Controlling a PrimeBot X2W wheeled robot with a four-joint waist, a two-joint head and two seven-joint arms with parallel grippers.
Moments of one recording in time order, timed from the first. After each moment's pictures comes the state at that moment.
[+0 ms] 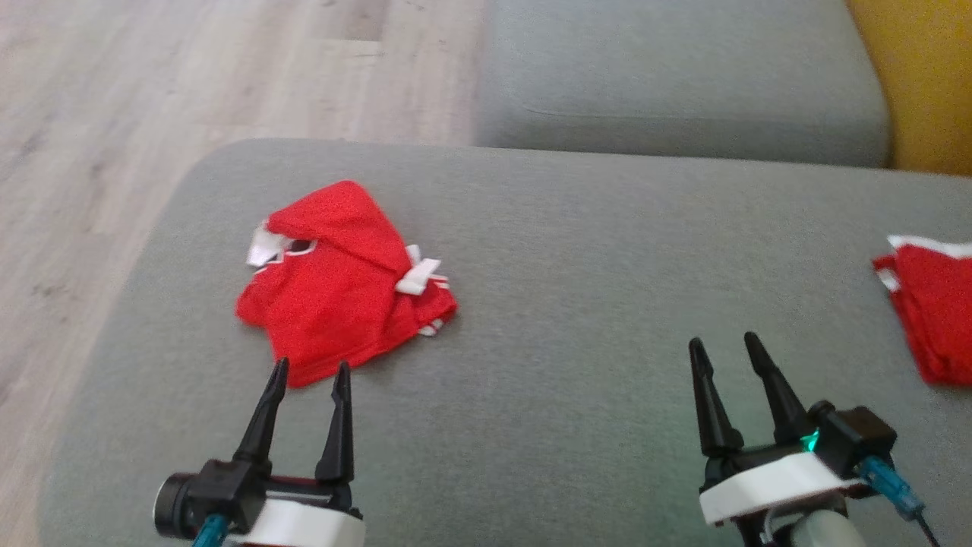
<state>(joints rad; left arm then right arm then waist) 0.03 0.05 -0.18 0.19 -0.17 -0.05 -0.25 0.02 -0.05 0.14 0.24 0.24 0.13 -0.25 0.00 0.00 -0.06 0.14</state>
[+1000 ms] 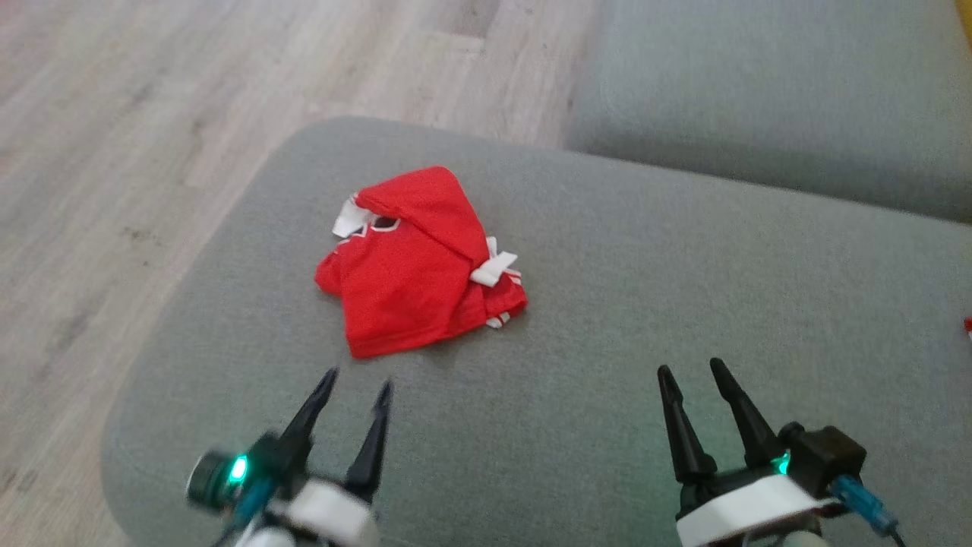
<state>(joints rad) -0.07 0.10 -0.27 0.39 -0.12 -0.12 -0.19 0.06 -0.05 0.23 0.24 0.28 0.13 -0.25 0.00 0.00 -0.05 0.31</state>
